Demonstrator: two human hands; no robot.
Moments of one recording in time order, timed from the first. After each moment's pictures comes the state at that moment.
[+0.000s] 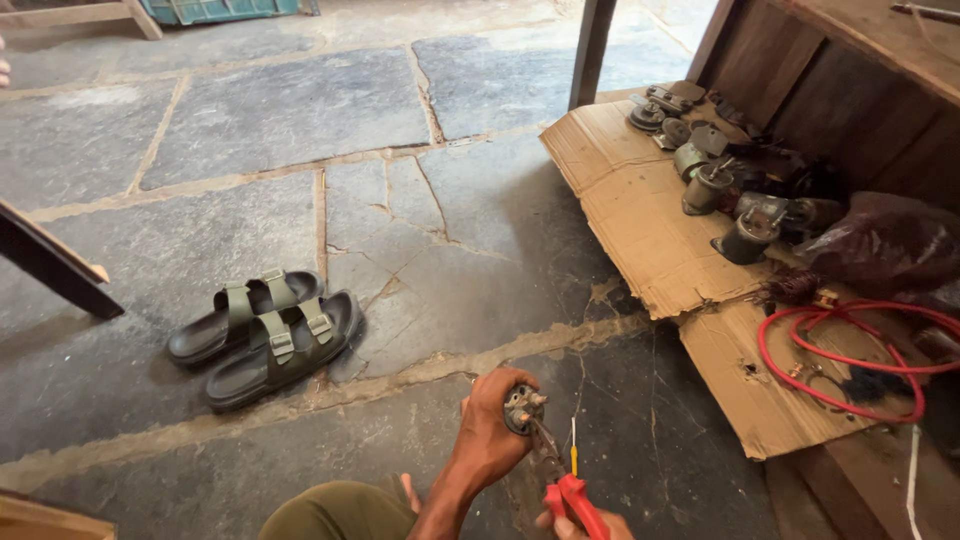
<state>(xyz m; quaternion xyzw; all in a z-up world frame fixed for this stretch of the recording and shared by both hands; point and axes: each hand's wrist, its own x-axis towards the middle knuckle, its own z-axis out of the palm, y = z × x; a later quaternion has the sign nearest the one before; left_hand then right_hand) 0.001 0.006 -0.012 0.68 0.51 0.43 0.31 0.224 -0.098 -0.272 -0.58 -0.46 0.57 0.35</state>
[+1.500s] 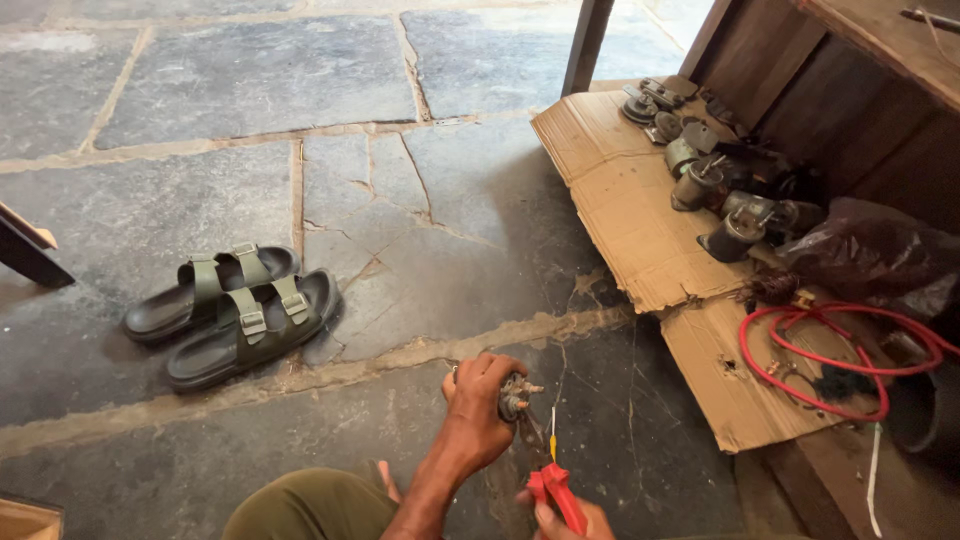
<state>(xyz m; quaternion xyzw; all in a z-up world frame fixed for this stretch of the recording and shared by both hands) -0.003 0.010 -0.018 0.72 0.53 0.35 0.28 0.219 -0.104 -0.270 -0.57 -0.41 0.61 0.38</state>
